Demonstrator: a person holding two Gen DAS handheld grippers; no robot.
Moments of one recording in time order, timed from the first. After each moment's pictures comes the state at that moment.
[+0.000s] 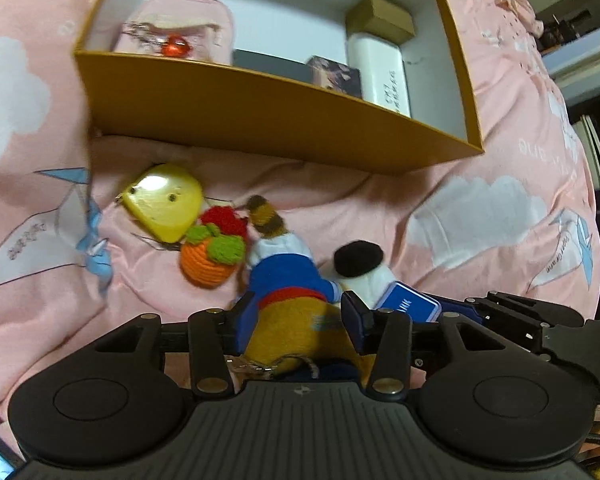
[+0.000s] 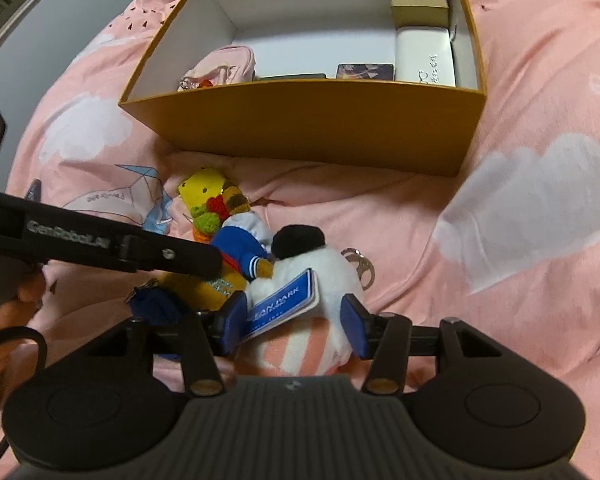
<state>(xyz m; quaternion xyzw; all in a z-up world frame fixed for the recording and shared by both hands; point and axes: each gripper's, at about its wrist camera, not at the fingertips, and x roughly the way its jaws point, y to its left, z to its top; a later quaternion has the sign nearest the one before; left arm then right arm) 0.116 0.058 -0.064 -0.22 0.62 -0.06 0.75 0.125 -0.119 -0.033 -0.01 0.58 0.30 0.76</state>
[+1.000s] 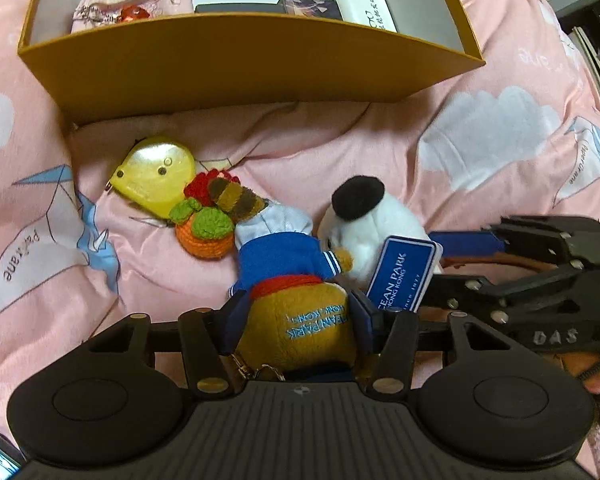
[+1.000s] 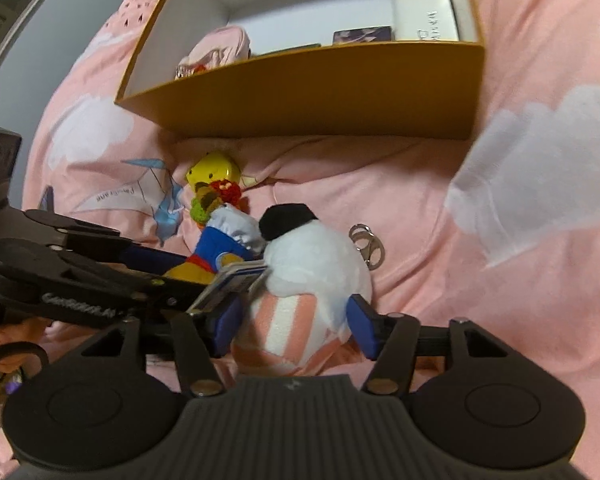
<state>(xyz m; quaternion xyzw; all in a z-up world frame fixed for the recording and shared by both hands) 0.104 0.043 -0.072 -0.13 0.68 -0.12 0.72 0.139 -0.122 -0.047 0.03 0.62 0.32 0.71</state>
